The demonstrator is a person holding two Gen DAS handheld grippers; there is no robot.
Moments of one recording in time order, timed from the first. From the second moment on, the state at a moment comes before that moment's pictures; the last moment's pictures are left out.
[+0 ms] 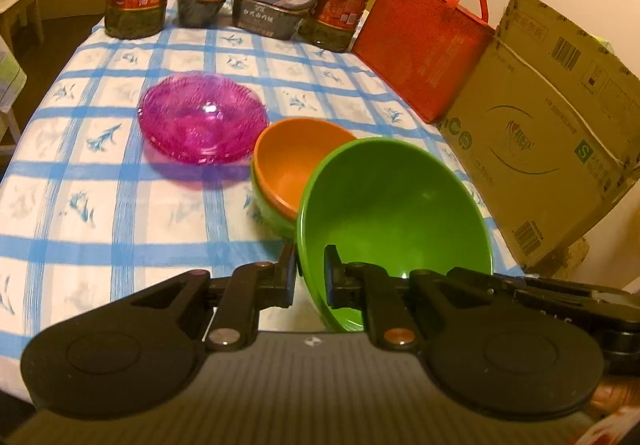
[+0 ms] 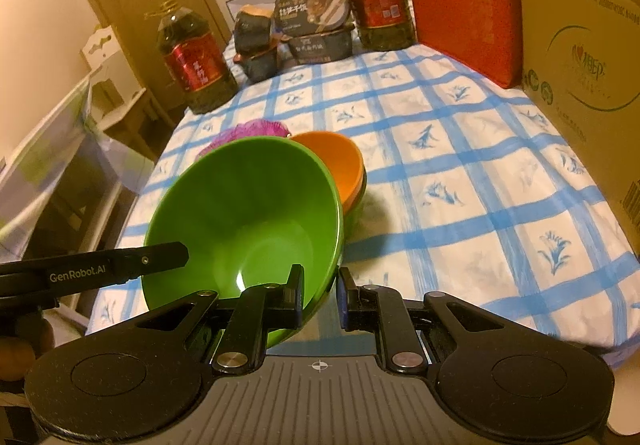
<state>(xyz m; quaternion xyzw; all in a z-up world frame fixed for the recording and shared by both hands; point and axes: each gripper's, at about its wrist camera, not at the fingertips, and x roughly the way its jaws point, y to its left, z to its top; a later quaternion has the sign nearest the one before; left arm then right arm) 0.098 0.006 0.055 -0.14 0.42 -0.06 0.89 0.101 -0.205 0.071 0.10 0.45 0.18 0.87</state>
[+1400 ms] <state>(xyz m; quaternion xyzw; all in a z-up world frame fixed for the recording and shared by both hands) 0.102 0.005 0.054 -0.16 0.43 -0.06 0.89 0.114 -0.207 0.073 0.11 0.44 0.18 0.87</state>
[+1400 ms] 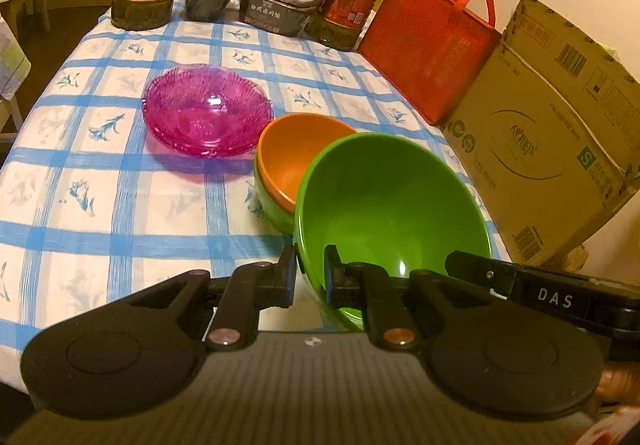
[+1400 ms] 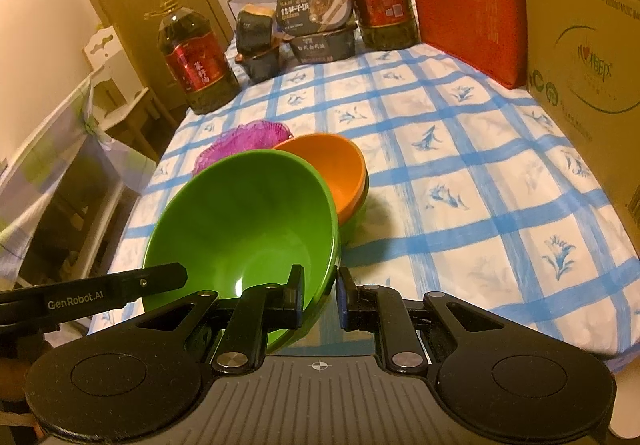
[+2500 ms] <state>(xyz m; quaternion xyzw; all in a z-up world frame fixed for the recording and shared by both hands) 0.234 0.020 0.012 -0.13 0.46 -0.04 0.88 0.242 -0.178 0.025 0.07 0.47 0.17 0.86</state>
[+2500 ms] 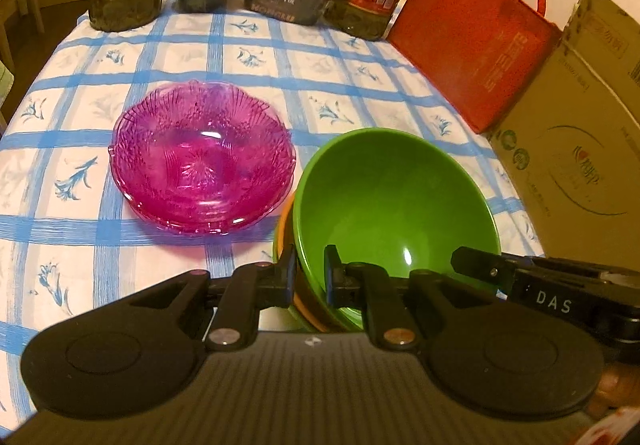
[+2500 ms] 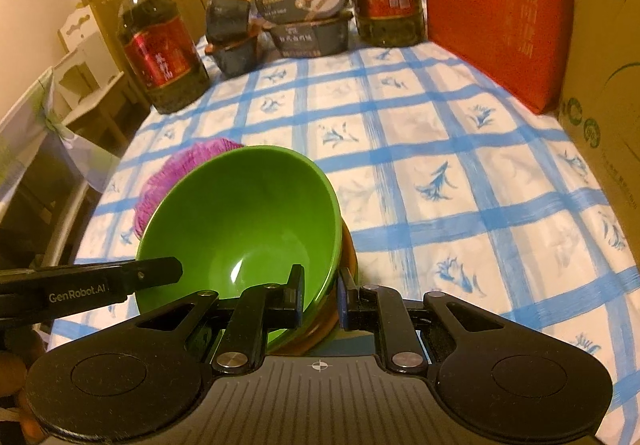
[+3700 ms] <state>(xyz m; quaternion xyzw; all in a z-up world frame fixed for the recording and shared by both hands) 0.193 0.026 0.030 -0.14 0.42 0.00 0.90 0.205 -0.197 0.038 0.09 0.44 0.16 0.88</state>
